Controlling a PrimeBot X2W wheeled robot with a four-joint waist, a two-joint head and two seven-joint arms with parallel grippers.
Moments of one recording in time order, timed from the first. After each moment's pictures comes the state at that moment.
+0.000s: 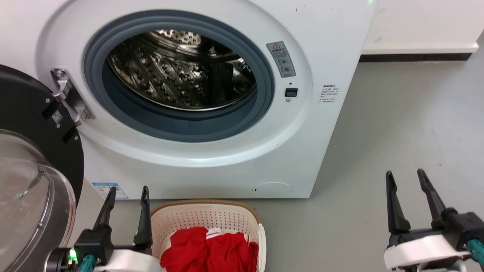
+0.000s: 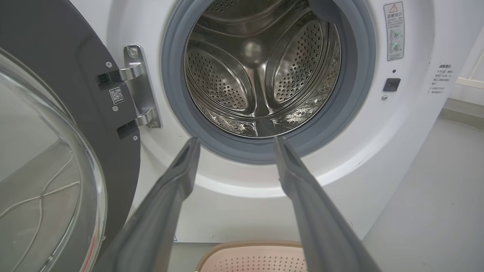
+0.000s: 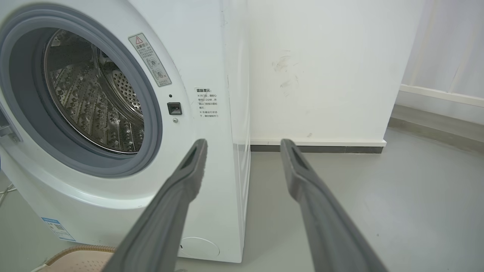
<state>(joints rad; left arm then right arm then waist) 0.03 0.07 0.05 0.08 -0.06 -0.07 -0.26 0.01 -0.05 -0.06 0.07 0.07 0.13 -0.26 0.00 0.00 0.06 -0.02</state>
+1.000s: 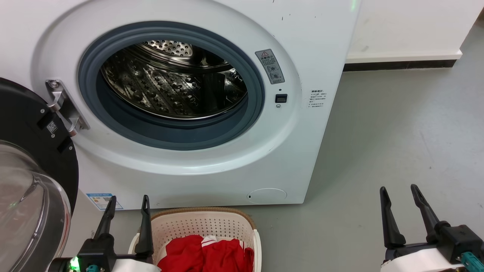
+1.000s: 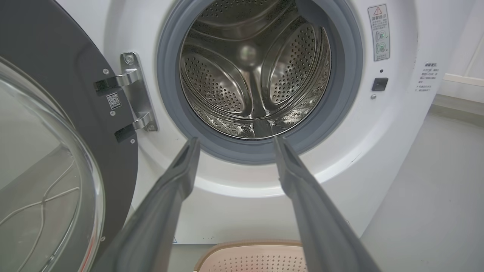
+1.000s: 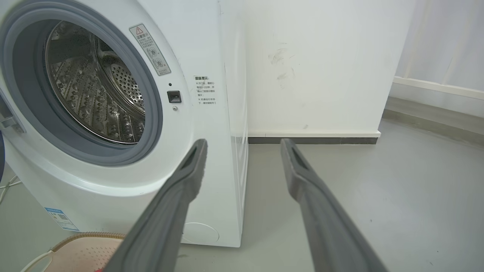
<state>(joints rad) 0.09 0.05 0.05 0.05 -0.03 -0.05 -0.26 0.07 -0.05 -0.04 0.07 0.08 0.13 -0.26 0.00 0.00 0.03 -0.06</state>
